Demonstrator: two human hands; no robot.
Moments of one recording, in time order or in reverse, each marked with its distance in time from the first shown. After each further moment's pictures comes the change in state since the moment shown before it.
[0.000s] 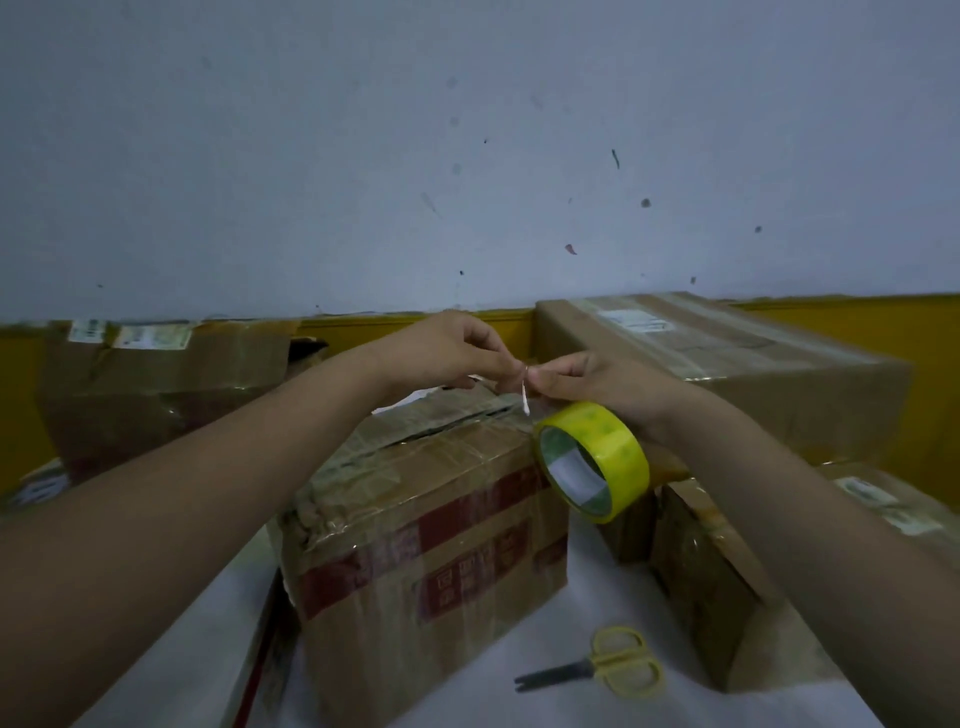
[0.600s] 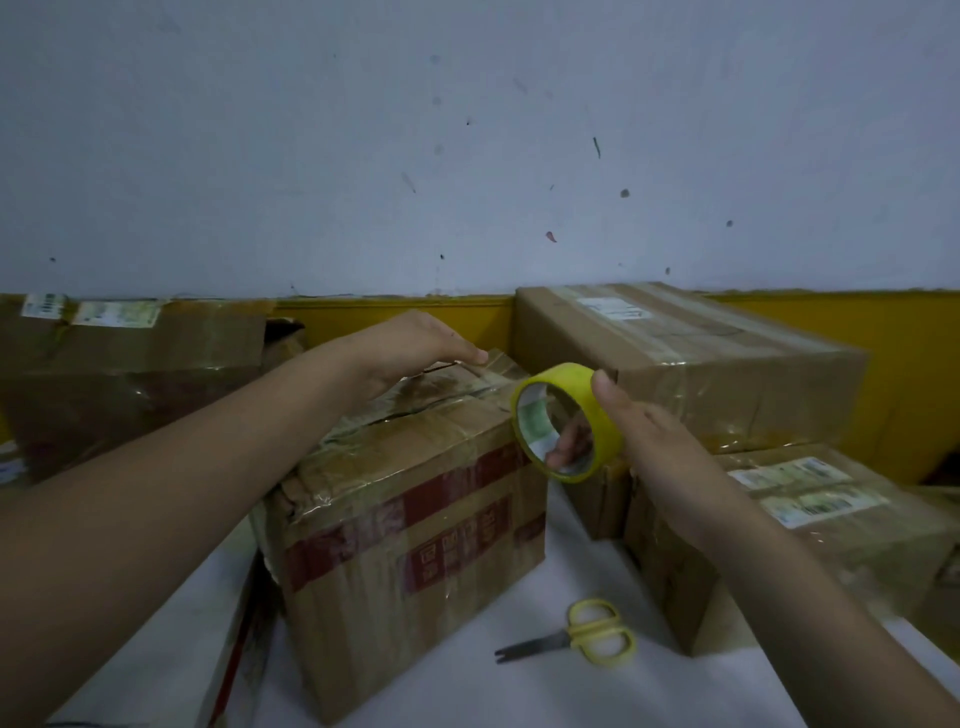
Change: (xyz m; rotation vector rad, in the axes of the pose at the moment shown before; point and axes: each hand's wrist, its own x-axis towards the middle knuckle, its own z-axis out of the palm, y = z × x) left_hand 0.010 -0.029 0.000 -0.127 0.028 -0.143; right_hand -0.095 -0.008 0.059 -0.099 0.473 -0.012
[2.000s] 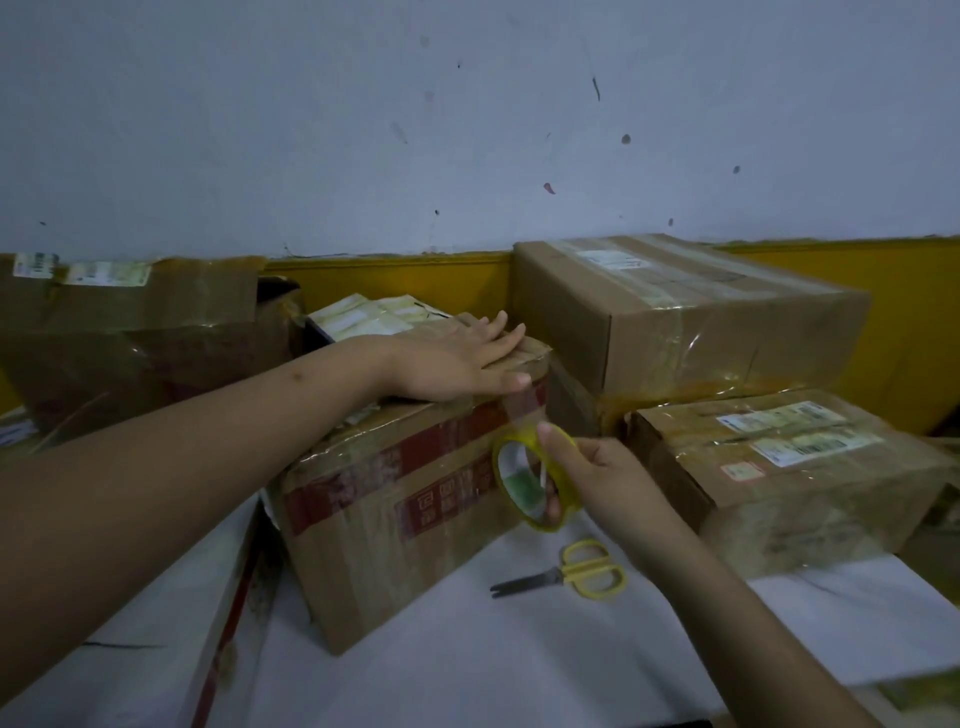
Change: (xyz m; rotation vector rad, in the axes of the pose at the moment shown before) left_hand -0.014 -0.006 0.050 0.974 -0.372 0.169; right_hand -0.020 0.080 0.031 -0.074 -0.030 0.105
